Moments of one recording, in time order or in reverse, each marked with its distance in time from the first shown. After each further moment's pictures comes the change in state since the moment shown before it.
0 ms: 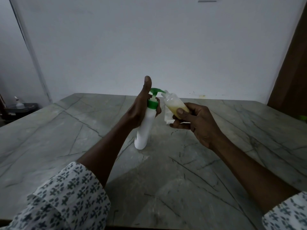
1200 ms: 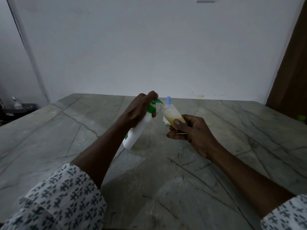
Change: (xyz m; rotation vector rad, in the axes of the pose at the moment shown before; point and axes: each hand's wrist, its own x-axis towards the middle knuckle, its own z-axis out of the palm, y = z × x) left_hand 0.002 -0.004 -0.002 0.356 0.094 0.075; right_hand -0.013 0.022 0.001 0.047 0.004 0.120
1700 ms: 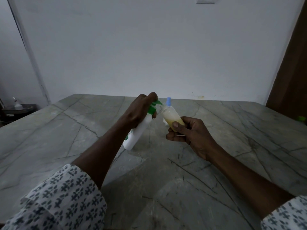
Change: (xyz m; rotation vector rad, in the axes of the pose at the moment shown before) left_hand 0.000 0.000 0.000 -0.012 0.006 0.008; right_hand -0.002 0.001 0.003 0.013 -0.021 0.009
